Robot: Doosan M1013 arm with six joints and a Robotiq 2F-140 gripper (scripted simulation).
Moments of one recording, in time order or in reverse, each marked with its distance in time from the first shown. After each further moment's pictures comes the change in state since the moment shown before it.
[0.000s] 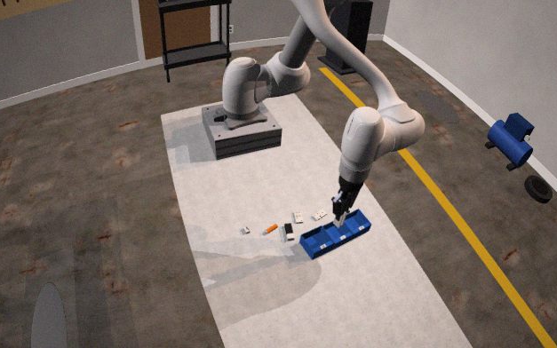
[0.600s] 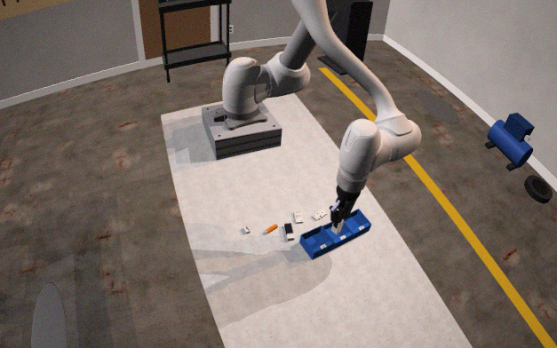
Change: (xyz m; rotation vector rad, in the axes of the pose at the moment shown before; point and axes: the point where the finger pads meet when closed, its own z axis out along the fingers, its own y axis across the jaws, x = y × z) arm 0.000 0.000 0.040 0.000 0.000 0.000
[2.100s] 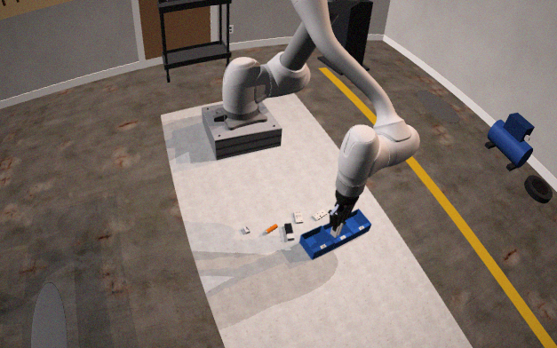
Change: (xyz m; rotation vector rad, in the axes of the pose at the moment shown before) arm 0.000 0.000 0.019 0.000 0.000 0.000
